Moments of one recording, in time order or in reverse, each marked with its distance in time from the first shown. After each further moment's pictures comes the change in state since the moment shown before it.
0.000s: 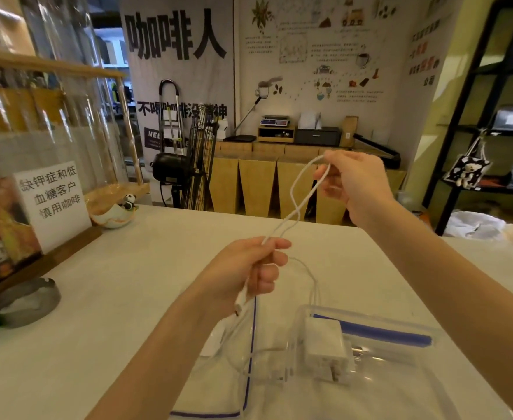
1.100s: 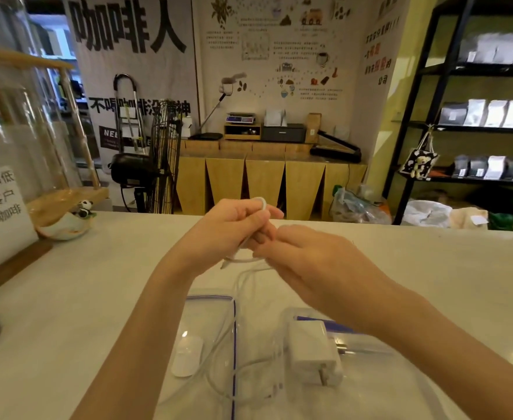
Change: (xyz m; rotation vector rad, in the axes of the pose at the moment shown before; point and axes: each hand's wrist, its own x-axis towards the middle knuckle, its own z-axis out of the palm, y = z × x) left_hand 0.031 0.035 -0.004 0.735 -0.120 0.360; right_hand -0.093 0.028 -0.014 -1.235 -0.562 -0.975
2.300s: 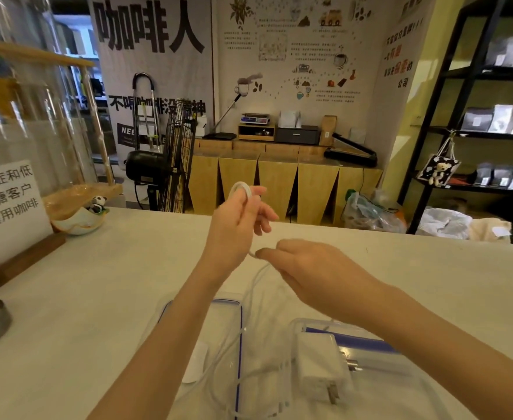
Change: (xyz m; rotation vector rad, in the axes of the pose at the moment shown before) left_hand 0.024 -0.037 0.008 0.012 0.466 0.191; right_hand 0.017 0.023 0.037 0.034 -0.147 0.041
